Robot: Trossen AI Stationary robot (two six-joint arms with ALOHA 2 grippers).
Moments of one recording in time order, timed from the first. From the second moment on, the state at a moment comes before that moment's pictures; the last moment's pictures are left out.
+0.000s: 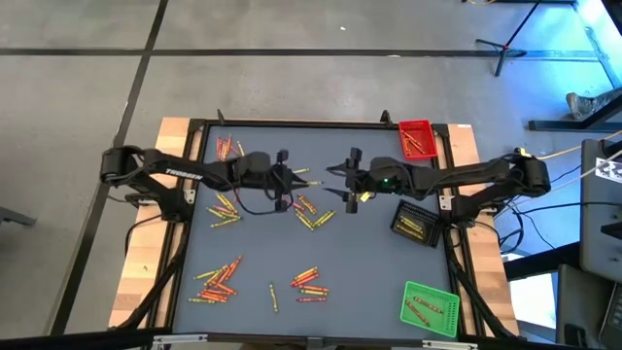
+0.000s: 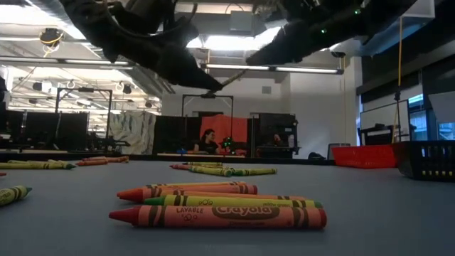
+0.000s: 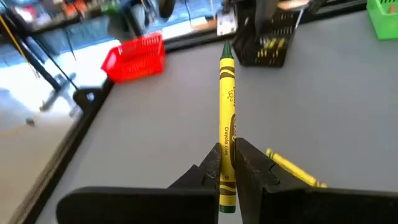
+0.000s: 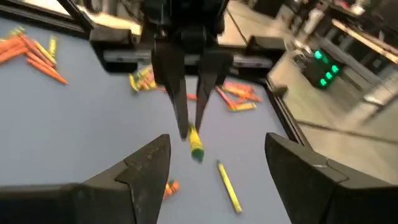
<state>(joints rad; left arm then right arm) 0.18 1.44 0.67 0.42 0.02 0.27 -0.07 1.39 0.77 0.32 0.06 -0.33</state>
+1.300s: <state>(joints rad) 0.09 1.44 0.67 0.51 0.04 0.30 -0.07 1.45 0.77 0.43 -0.10 -0.39</state>
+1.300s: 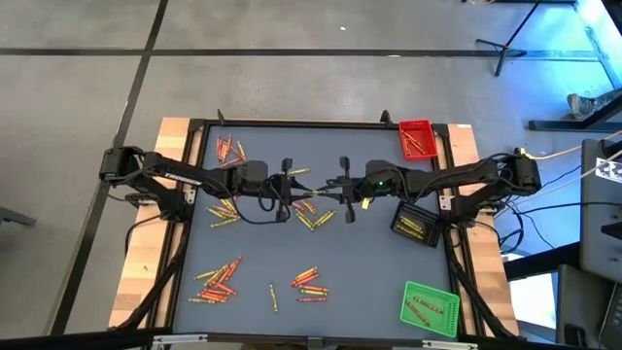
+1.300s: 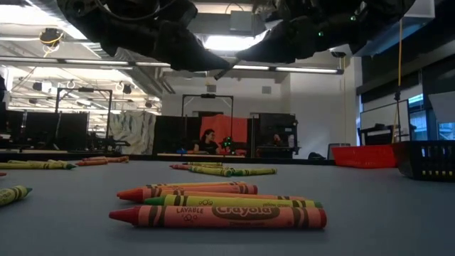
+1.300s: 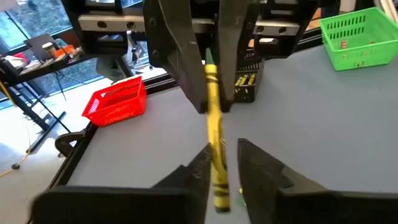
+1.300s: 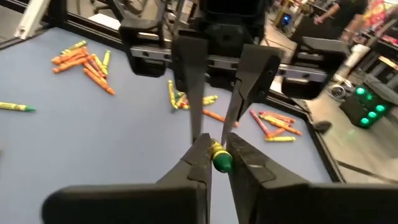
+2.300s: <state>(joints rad) 0.09 1.44 0.67 0.44 -0.01 0.30 -0.07 1.22 1.02 -1.32 -0.05 0.45</state>
